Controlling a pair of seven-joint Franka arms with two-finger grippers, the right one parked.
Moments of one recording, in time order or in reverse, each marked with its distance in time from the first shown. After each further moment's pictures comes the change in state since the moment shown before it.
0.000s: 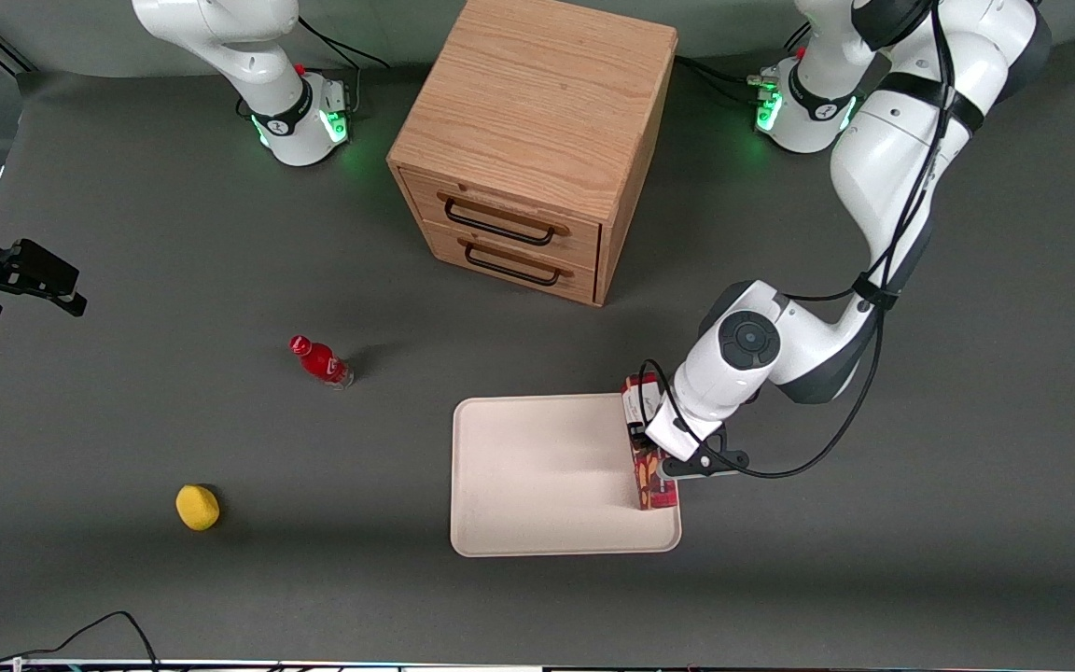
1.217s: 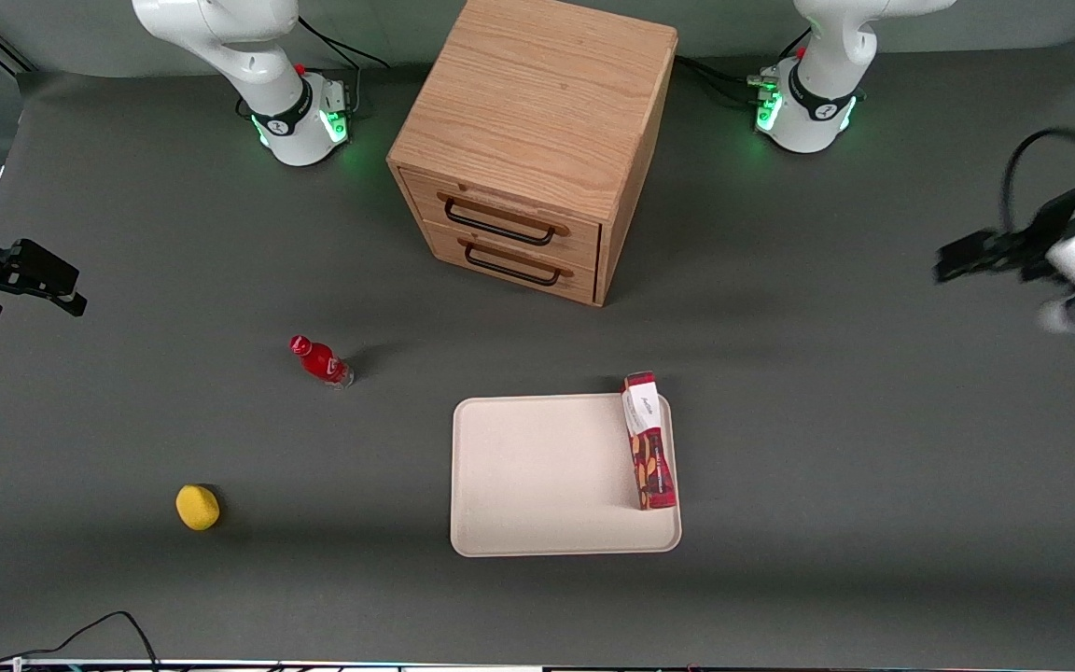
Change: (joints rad) arm 0.068 -0.742 0.477 0.034 -0.452 -1.081 0.829
